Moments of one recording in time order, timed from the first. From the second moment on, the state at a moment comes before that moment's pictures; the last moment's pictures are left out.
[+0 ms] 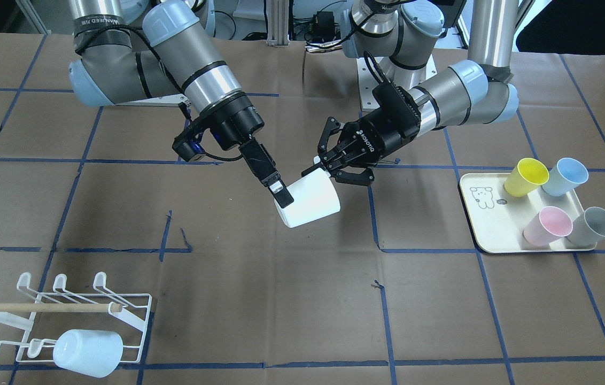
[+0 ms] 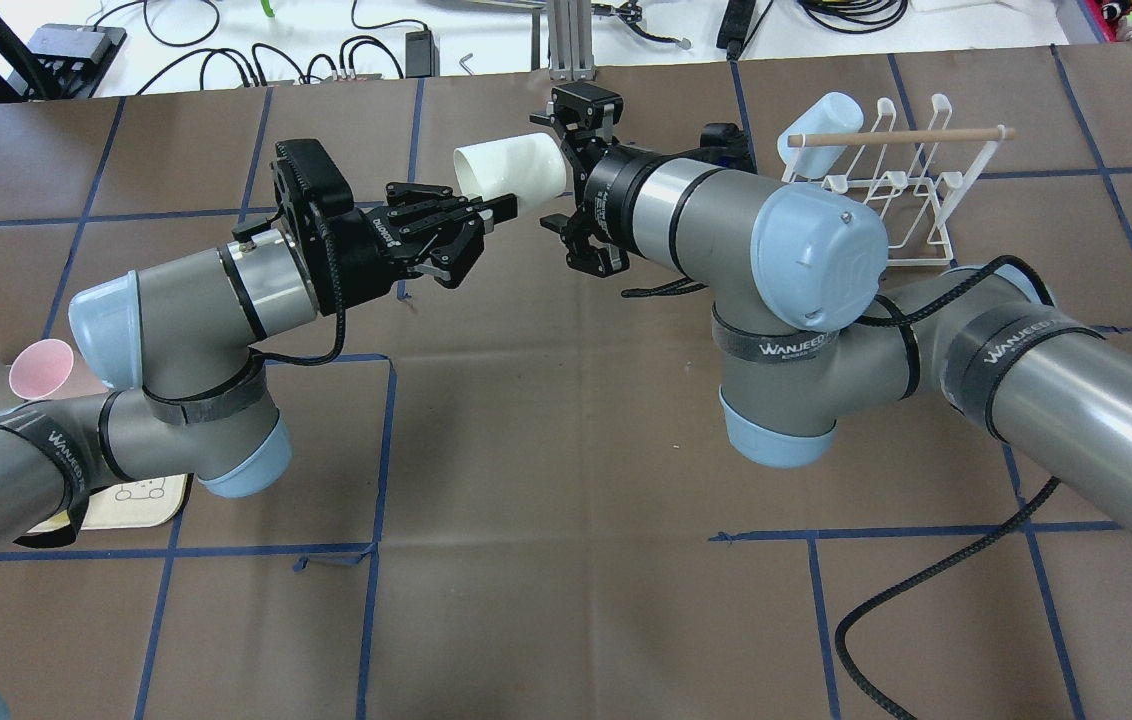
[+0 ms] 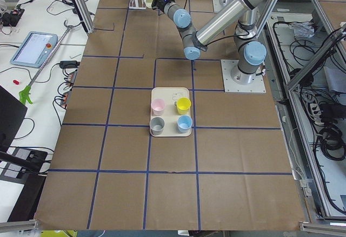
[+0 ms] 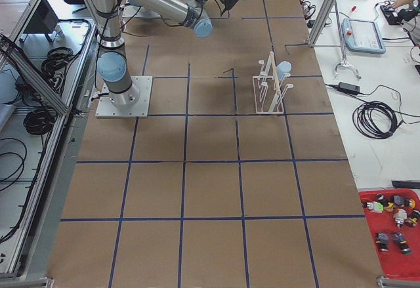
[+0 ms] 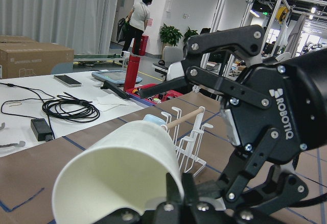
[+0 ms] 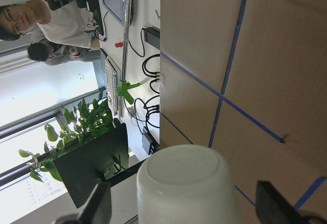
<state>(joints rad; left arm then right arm) -1.46 -1.83 -2.20 0.38 0.44 0.23 1.83 -1.34 1.99 -3.24 -1.19 1.71</state>
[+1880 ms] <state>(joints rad) -1.45 -1.83 -2.19 0.39 0.46 0.18 1.85 -1.28 1.93 -3.24 -1.17 1.70</state>
